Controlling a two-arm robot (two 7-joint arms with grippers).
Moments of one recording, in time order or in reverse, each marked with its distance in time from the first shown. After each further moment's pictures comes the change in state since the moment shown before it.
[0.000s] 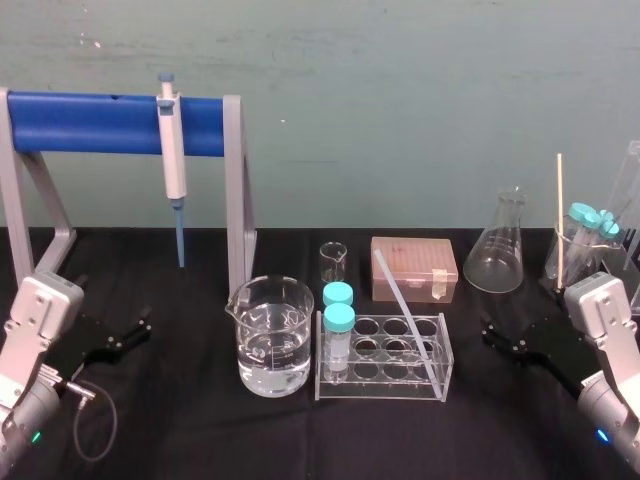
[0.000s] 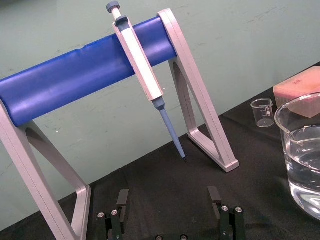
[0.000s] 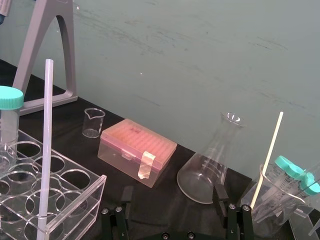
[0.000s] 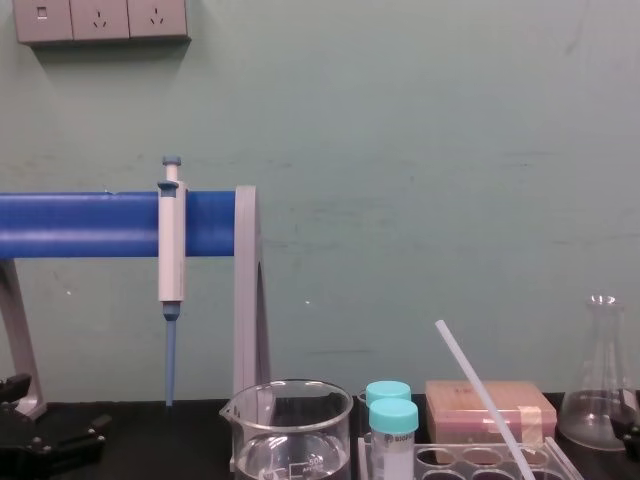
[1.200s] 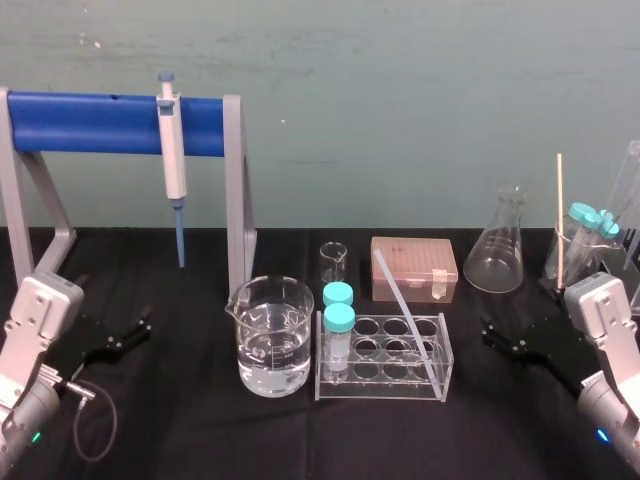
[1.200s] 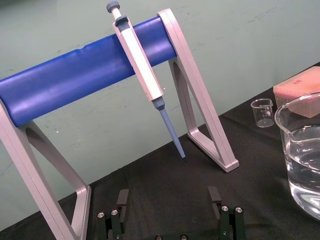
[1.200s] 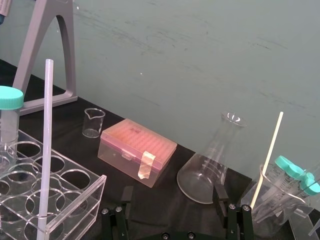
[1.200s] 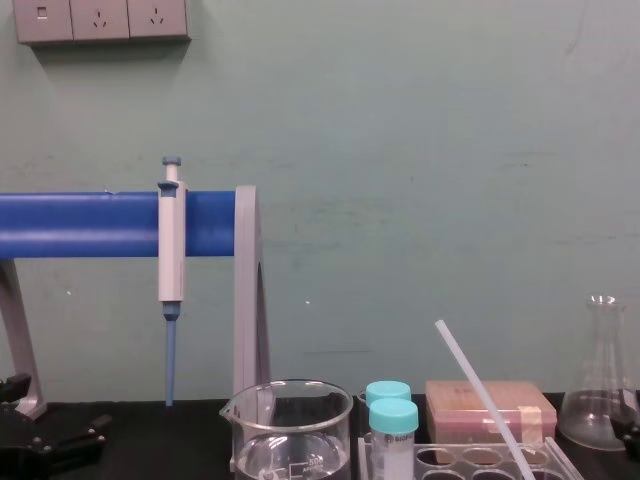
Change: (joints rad) left arm 0.000 0.000 0.000 0.000 0.000 0.000 0.000; right arm 0.000 0.000 0.000 0.000 0.000 0.000 0.000
